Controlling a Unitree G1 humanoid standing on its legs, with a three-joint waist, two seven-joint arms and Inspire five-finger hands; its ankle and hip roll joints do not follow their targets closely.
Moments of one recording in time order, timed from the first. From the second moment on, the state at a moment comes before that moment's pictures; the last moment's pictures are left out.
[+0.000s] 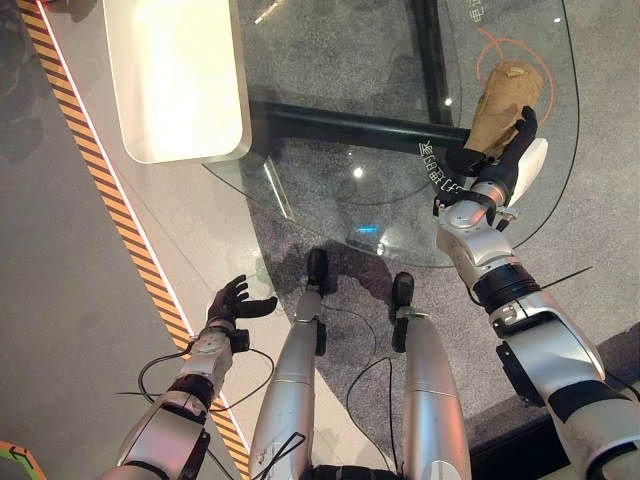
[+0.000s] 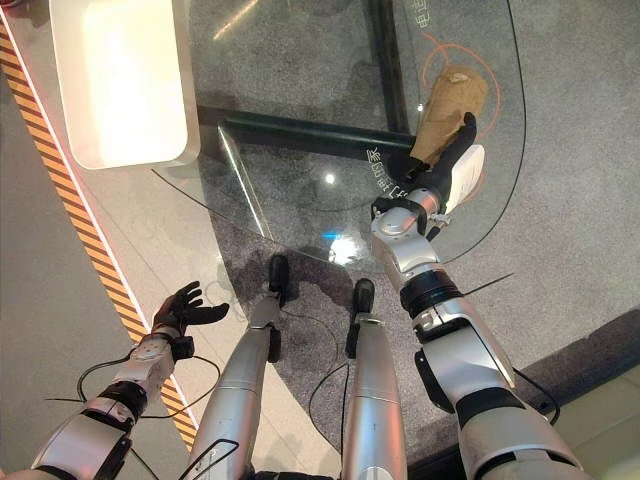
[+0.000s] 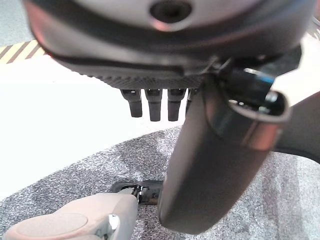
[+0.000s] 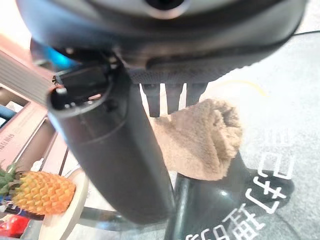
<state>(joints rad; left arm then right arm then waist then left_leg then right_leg) -0.51 0.35 -0.31 1.11 -0.56 -0.14 0.12 -1.04 -0.39 0.38 0.78 0.43 0.08 -0.99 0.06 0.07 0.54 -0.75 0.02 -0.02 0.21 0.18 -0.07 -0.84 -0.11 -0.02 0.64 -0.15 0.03</state>
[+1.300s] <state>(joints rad) -0.51 0.32 -0.38 1.10 -0.57 -0.14 0.12 -1.10 -0.39 0.37 1.00 0.47 0.00 -1.09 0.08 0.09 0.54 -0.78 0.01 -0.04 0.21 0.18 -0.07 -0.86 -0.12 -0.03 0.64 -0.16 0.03</state>
